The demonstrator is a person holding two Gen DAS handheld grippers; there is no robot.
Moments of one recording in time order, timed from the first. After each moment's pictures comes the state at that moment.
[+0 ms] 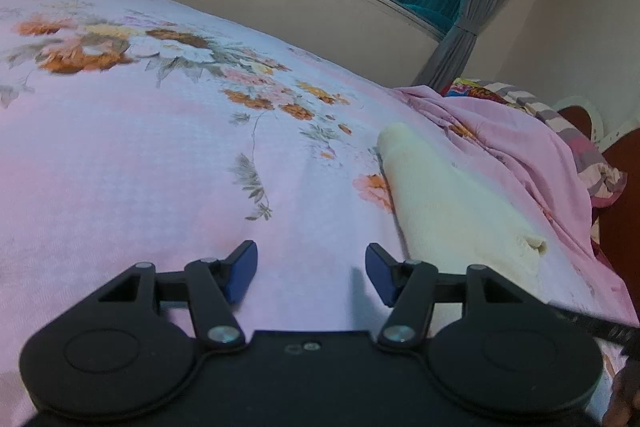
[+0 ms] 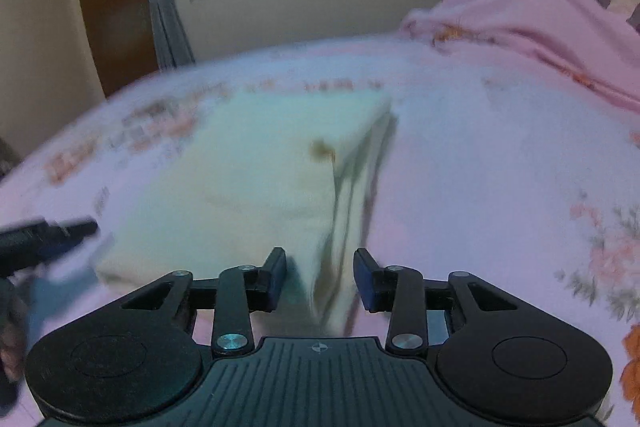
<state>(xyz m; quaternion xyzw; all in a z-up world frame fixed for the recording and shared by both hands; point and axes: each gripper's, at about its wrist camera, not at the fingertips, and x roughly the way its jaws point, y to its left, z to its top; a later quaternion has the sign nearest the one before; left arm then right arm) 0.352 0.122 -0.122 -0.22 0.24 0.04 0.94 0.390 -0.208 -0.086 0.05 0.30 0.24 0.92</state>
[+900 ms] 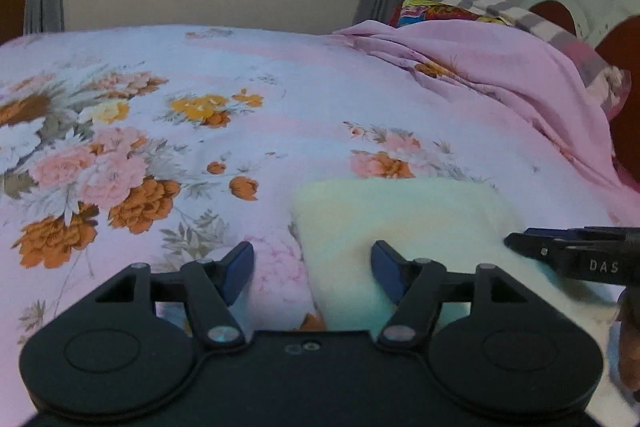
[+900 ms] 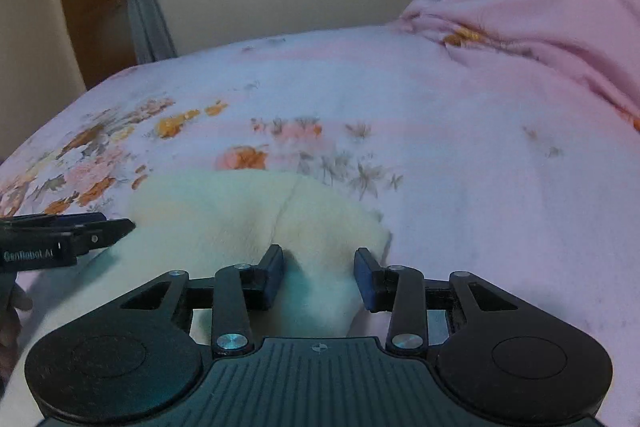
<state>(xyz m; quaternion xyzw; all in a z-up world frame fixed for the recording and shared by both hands) 0.564 0.127 -0.111 -0.09 0.32 -0.05 0.94 0.587 -0.176 -0.088 0.02 0.34 0.23 0.91</state>
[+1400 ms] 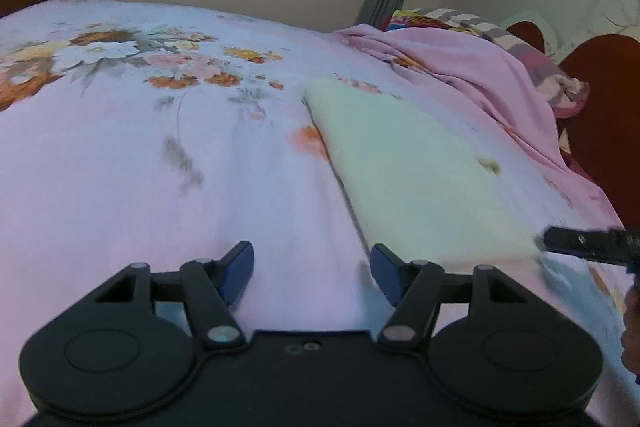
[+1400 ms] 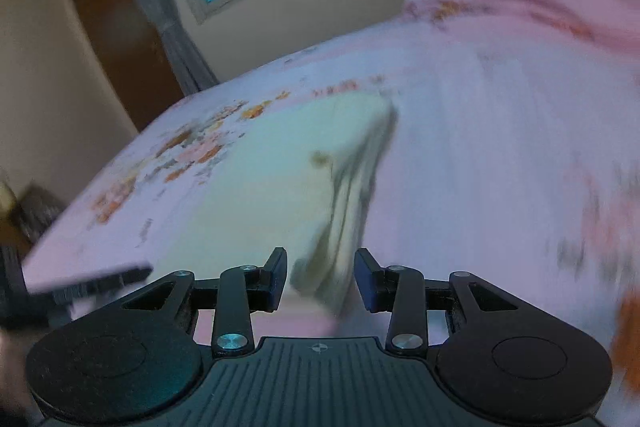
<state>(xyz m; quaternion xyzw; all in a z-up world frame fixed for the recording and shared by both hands) 0.340 0.093 -0.116 -0.13 0.30 -0.05 0.94 0.387 -0.252 -0.079 0.16 0.34 0.28 0.88</state>
